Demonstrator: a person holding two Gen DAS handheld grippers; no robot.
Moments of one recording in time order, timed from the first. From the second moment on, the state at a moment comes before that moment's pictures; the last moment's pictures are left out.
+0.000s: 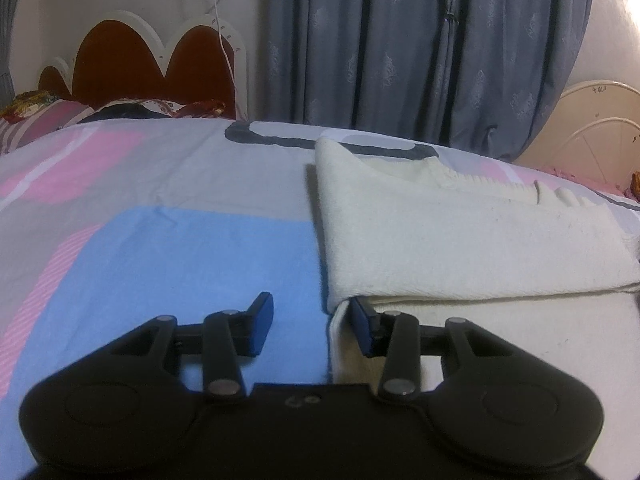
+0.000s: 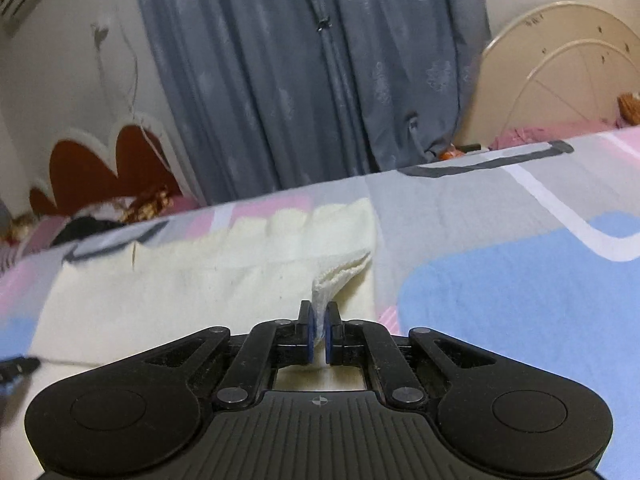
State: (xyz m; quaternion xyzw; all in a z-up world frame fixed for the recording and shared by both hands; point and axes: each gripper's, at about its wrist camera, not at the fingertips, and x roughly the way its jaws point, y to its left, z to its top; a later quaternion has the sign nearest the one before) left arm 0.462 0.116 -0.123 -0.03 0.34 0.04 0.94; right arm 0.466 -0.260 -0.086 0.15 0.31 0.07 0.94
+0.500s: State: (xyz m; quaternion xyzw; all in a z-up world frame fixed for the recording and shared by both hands) left arm 0.444 0.126 -0.089 -0.06 0.30 0.01 0.95; right arm 0.441 -0.270 -0.061 0.16 0.26 0.04 0.95
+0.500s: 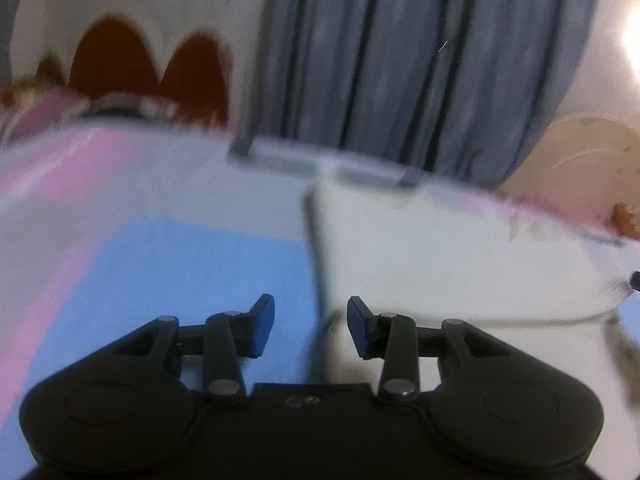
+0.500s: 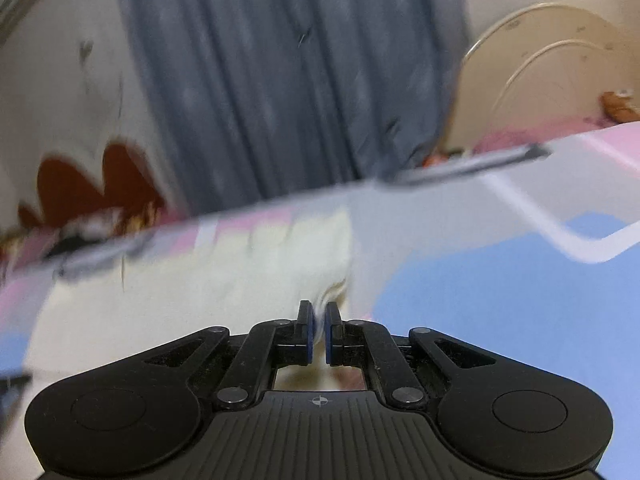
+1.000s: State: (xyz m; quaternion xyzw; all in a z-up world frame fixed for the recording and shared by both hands) left arm 0.514 0.091 -0.109 -0.01 0.32 -0.04 0.95; right arm 0.455 -0.243 -0.074 0.05 0.29 0.06 0.95
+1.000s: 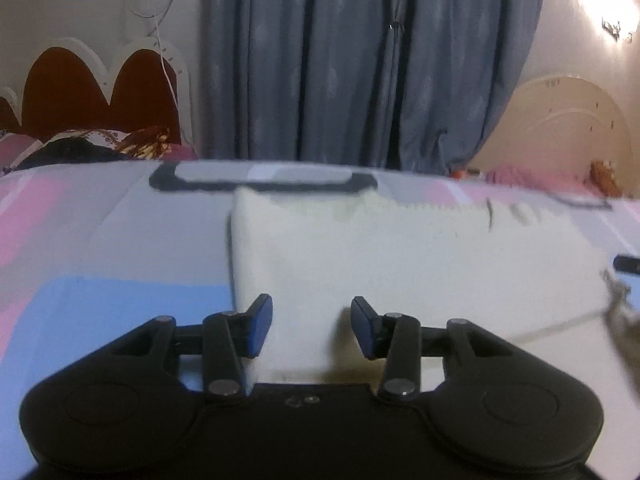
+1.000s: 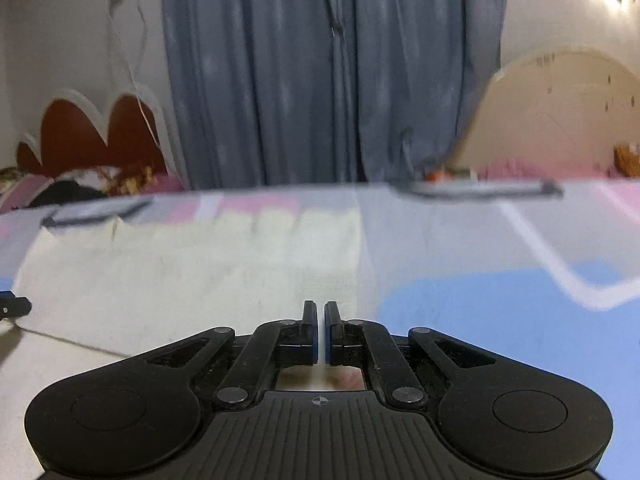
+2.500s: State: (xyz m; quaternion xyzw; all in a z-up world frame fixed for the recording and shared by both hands) left arm 0.501 0.088 -0.129 0.02 0.30 -0.03 0.95; right arm 0.479 -0.277 -0.101 0.13 0.30 0.05 0.95
